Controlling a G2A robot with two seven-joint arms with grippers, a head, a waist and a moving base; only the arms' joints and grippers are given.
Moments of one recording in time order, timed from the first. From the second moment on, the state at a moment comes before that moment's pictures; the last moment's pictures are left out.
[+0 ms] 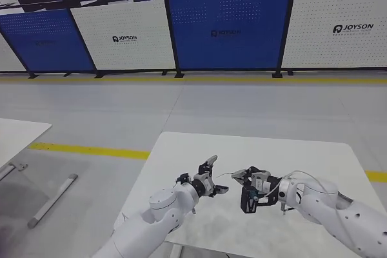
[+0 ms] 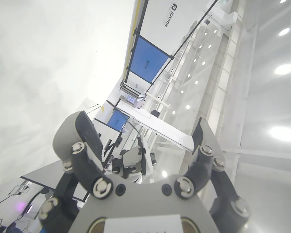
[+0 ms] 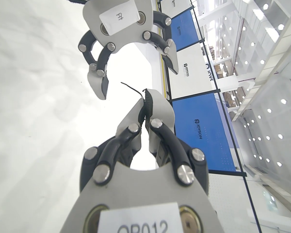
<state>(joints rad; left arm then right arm) 1.31 -1.08 -0.98 -1.77 -1.14 0.26 0.18 -0.52 -0.87 0.19 -1.52 -1.57 -0.26 -0.29</state>
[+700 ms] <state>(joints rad) 1.32 -1.10 -1.01 -1.76 -1.21 0.26 0.20 -0.52 -0.87 0.19 -1.52 -1.57 -0.26 -0.29</state>
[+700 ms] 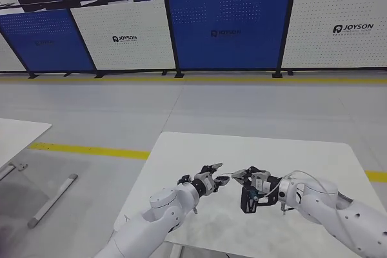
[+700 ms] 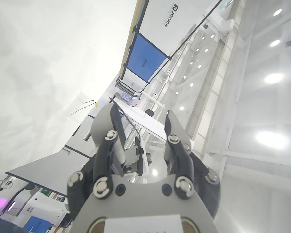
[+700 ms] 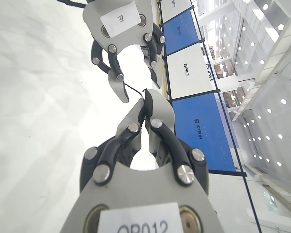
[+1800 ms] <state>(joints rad) 1.37 -1.12 -1.03 -1.80 -1.12 0.27 0.15 -0.52 -0.87 0.19 -1.52 -1.57 -0.26 -0.29</state>
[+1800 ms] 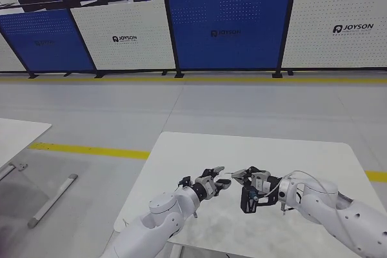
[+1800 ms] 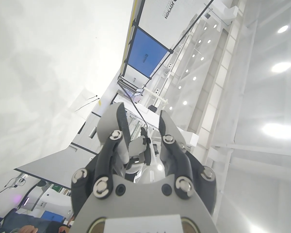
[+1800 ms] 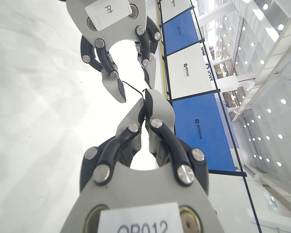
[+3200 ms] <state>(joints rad) 1.38 -1.14 -1.02 -1.77 -0.92 0.19 0.18 -0.61 -0.84 0.30 -1.55 -1.55 -0.26 -0.34</state>
